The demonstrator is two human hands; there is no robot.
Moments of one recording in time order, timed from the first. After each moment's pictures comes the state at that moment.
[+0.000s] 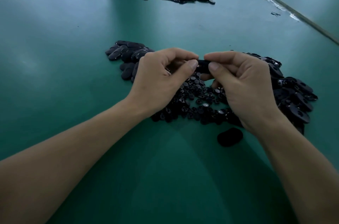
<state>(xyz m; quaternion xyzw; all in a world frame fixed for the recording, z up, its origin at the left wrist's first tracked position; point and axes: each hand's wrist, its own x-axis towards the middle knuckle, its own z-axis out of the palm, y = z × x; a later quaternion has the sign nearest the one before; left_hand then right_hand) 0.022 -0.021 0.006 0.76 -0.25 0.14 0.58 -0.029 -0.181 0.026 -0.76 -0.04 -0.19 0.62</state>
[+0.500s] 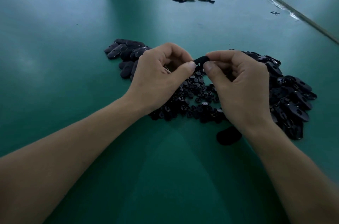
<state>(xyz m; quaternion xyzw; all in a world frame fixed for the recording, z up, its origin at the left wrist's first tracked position) 0.022 -0.020 0.006 0.74 -0.24 0.09 0.62 -0.035 -0.173 0.019 -0.84 -0.01 -0.30 0.46</state>
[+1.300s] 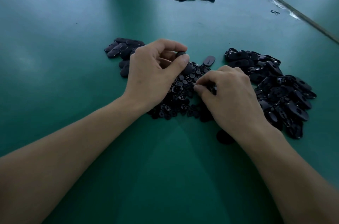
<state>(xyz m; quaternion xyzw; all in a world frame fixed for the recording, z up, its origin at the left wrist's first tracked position) 0.028 -0.019 0.003 0.74 -0.19 0.16 0.62 -0.039 -0.175 0.012 -0.97 0.00 -0.18 0.18</state>
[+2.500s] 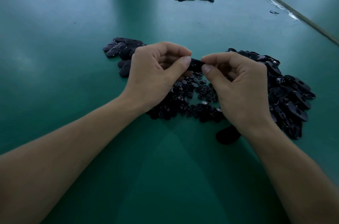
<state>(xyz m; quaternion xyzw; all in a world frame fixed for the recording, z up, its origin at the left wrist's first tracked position) 0.023 -0.020 0.004 0.69 -0.22 0.08 0.69 -0.037 -0.172 0.020 -0.82 -0.03 -0.27 0.50</state>
